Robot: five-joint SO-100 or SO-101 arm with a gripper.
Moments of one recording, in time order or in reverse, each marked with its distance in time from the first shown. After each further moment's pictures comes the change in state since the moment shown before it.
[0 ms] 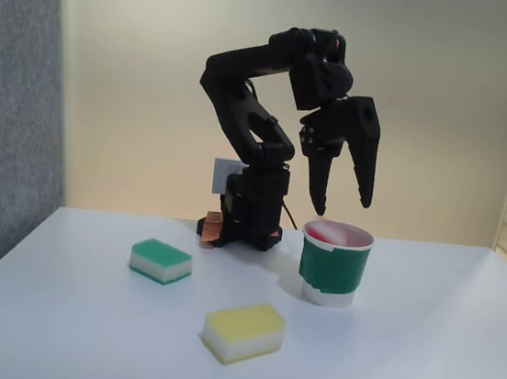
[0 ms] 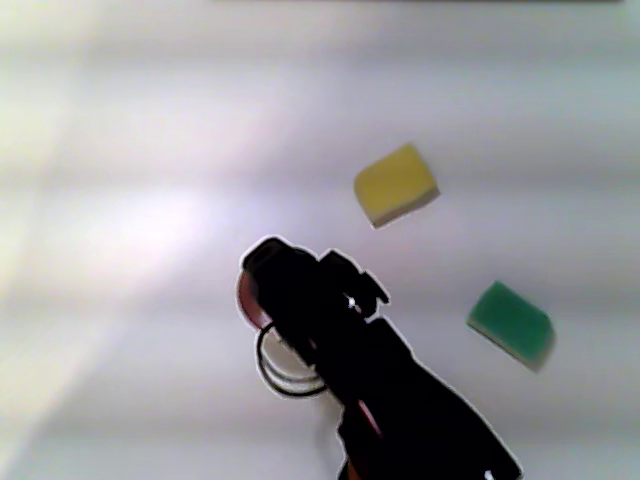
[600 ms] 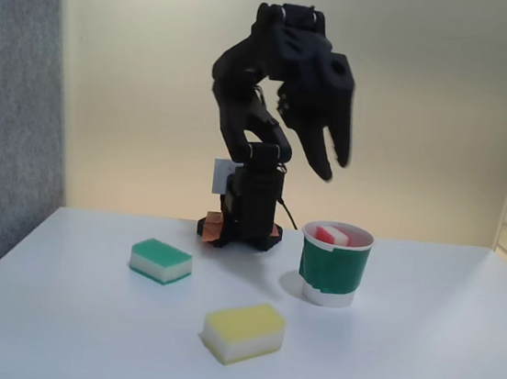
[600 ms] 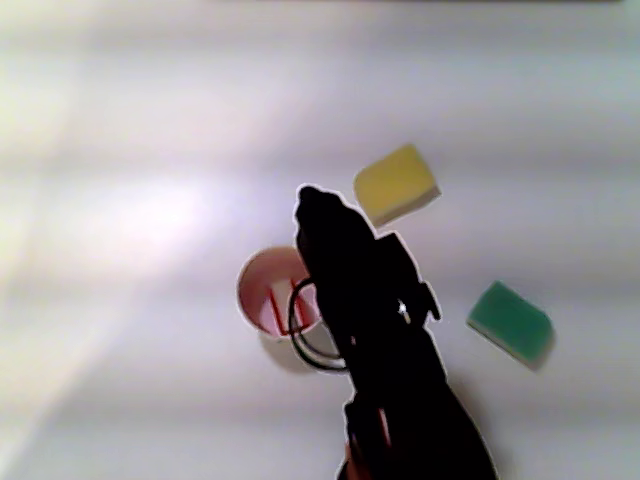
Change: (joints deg) arm 19.5 5.0 -6.8 -3.3 -2.0
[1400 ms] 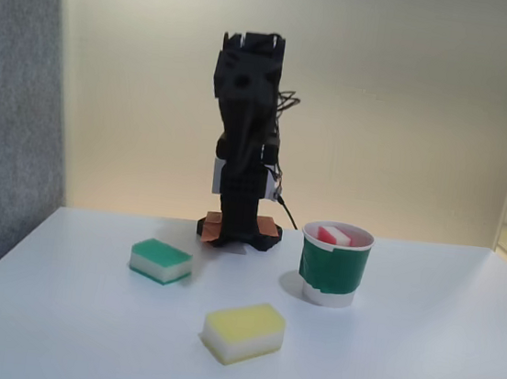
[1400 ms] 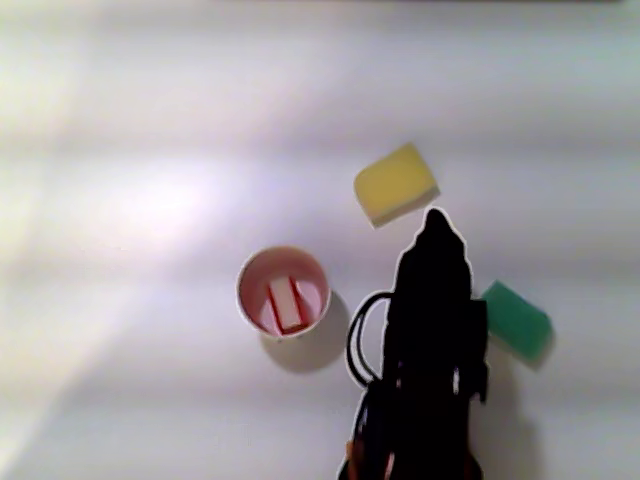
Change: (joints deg) arm 25.8 25.5 19.2 3.6 10.6
